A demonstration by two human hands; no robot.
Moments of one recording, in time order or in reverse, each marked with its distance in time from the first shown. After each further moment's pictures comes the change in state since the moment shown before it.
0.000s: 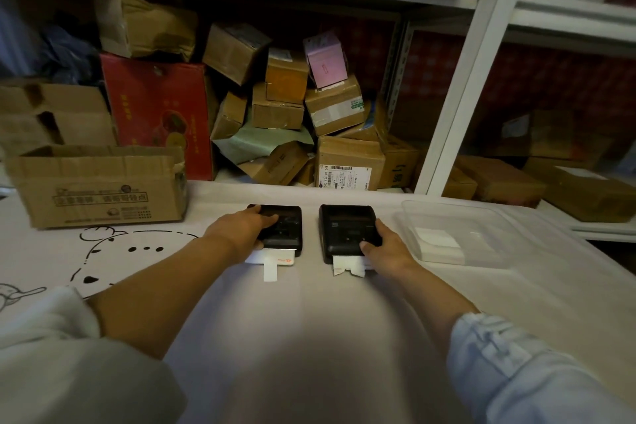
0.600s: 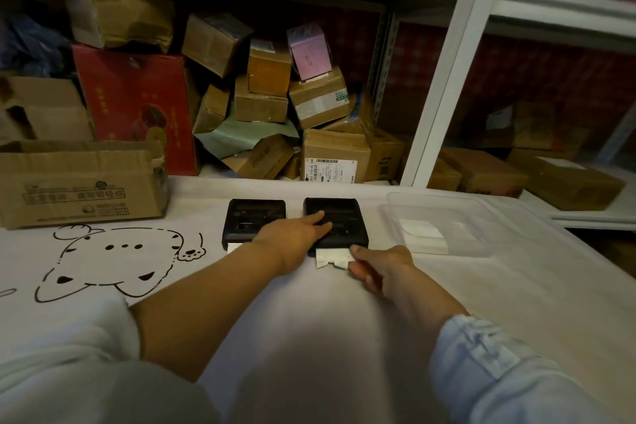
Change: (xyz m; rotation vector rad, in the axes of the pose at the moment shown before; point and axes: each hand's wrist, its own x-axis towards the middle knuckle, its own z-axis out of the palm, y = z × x) left_hand -0.005 0.083 0.007 0.142 0.044 0.360; right_hand -0.013 0.013 -0.012 0.544 0.051 0.474
